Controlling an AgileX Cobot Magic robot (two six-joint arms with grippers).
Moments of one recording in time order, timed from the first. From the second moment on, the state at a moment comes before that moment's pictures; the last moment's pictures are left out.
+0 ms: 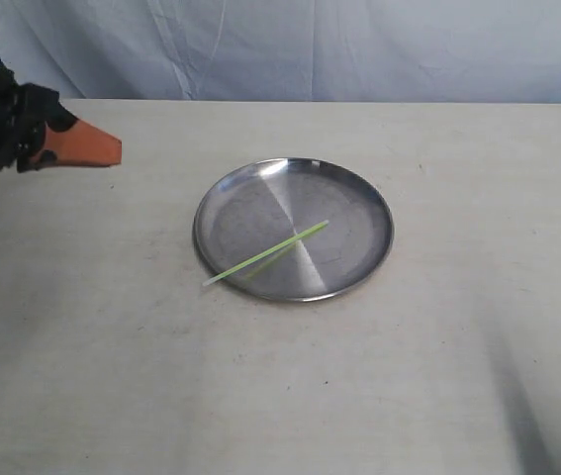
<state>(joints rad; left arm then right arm) 0.03 1.47 -0.93 -1.15 1.03 0.98 -0.01 0.01 0.00 0.04 0.33 0.01</state>
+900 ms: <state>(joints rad) -0.38 1.85 -1.16 -0.54 0.84 0.63 -0.01 0.01 0.00 0.04 0.33 0.01</state>
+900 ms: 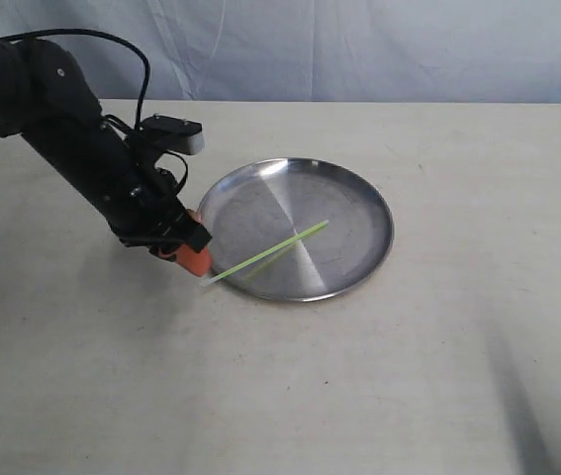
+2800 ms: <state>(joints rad) -0.48 2.03 -1.23 -0.47 0.75 0.63 -0.01 0.01 0.00 0.04 0.33 0.01</state>
